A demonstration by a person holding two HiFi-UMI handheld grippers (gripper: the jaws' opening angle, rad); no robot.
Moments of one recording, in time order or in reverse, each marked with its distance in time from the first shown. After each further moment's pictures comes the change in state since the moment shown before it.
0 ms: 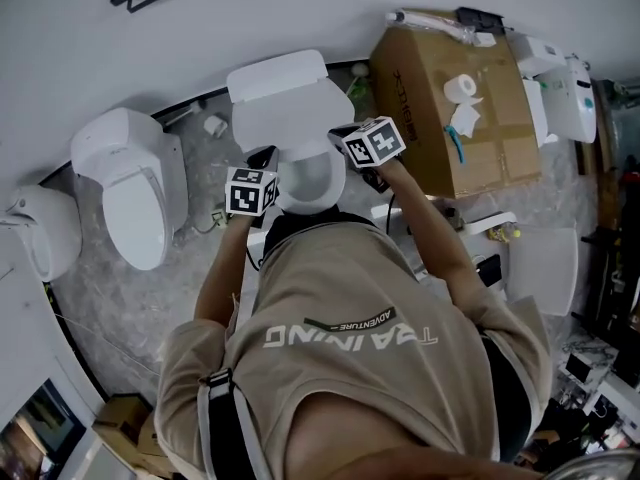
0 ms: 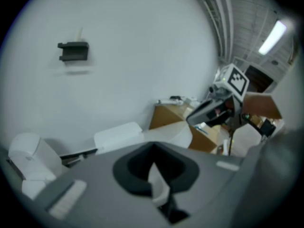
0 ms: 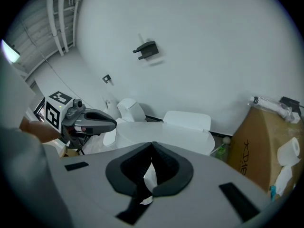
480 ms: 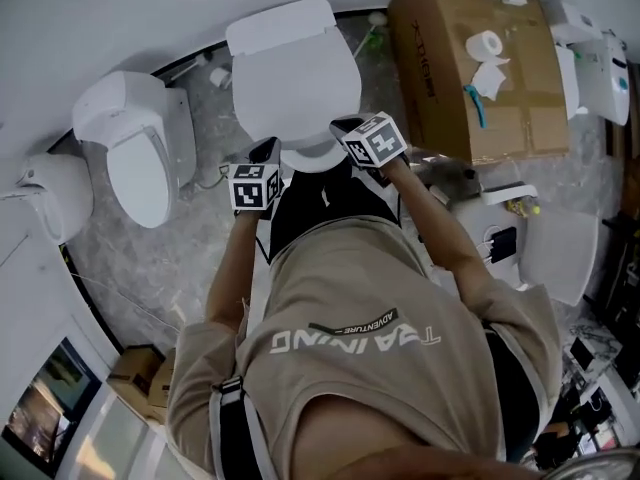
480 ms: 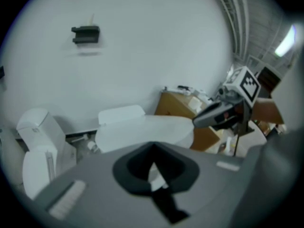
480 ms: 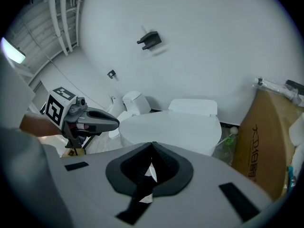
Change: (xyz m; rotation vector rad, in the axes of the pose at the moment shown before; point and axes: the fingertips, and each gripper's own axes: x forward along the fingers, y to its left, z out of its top) left arm 0.008 -0.033 -0.080 -0.118 0.108 0.085; right arm 0.017 0.016 -0.087 0.012 0.032 0.080
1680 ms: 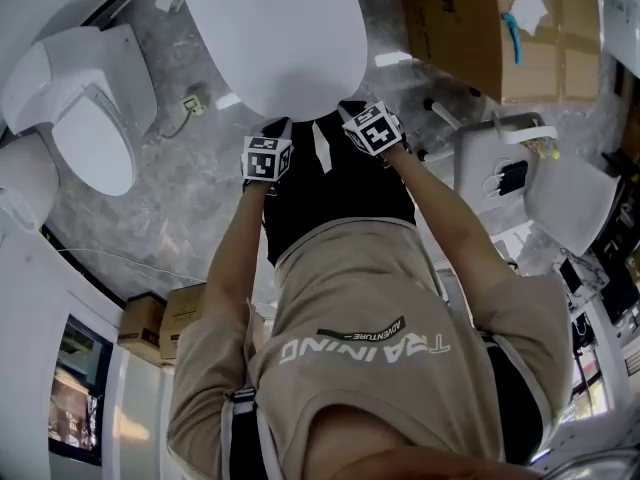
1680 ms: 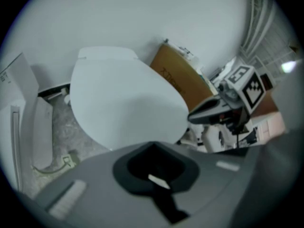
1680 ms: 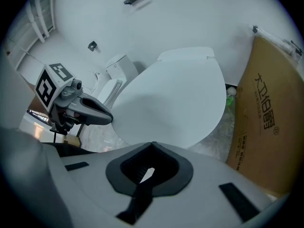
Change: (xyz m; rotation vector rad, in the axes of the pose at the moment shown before) left arm 0.113 -0.027 -0.235 -0.100 0.368 -0.211; right arm 0.127 -0.023 -0.232 0.108 0.268 -0.080
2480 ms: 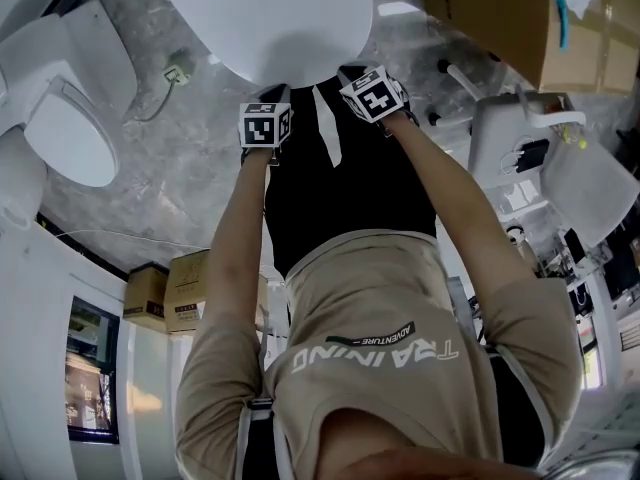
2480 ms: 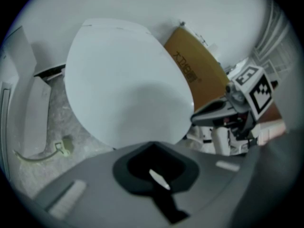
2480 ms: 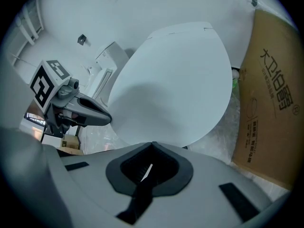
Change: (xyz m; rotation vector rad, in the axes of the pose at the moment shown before) left arm 0.091 0.043 -0.048 -0.098 0.103 0.019; right arm 0.097 -0.033 -0.045 0.059 0.089 0.005
